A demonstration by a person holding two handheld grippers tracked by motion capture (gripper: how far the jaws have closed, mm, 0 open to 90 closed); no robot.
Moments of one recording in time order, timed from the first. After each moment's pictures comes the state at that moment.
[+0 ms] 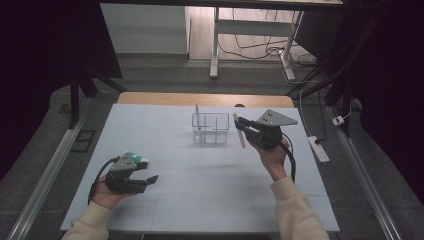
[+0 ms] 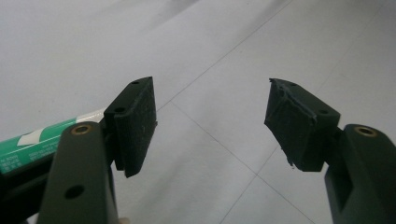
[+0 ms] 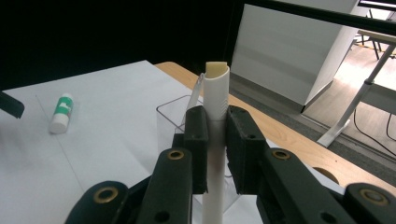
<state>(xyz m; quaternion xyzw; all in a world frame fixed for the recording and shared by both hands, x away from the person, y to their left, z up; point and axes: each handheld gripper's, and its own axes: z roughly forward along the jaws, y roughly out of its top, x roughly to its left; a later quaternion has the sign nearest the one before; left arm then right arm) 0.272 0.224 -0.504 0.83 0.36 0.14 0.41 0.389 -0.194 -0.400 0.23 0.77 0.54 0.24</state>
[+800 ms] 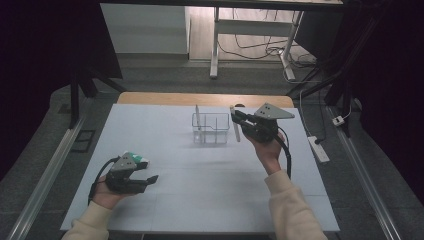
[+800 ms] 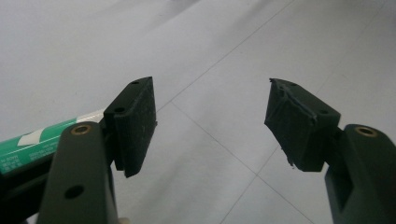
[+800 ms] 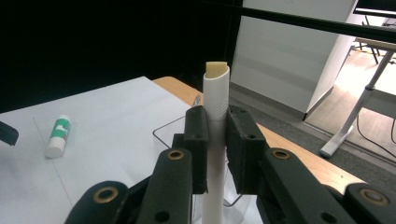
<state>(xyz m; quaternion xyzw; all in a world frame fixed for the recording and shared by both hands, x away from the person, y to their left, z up) 0.272 0.224 -0.504 0.83 0.36 0.14 0.41 0.401 -0.183 -0.393 0.24 0.76 0.56 0.24</state>
